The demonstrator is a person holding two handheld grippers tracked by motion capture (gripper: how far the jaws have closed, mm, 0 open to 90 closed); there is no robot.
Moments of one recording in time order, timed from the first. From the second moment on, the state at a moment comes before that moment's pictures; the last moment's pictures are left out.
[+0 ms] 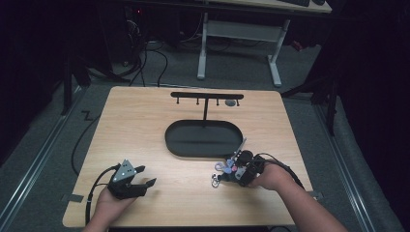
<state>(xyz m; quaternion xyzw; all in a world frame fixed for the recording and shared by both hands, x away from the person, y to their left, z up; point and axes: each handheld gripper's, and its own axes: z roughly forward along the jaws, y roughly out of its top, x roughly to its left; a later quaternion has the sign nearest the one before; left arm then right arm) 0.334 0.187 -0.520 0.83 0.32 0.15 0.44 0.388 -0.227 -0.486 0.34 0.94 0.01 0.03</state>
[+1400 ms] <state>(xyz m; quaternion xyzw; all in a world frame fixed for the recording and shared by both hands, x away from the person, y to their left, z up) 0.334 0.194 -0.517 0.81 0.33 0.16 0.45 0.375 -0.262 -0.404 0.46 0.88 0.05 0.02</state>
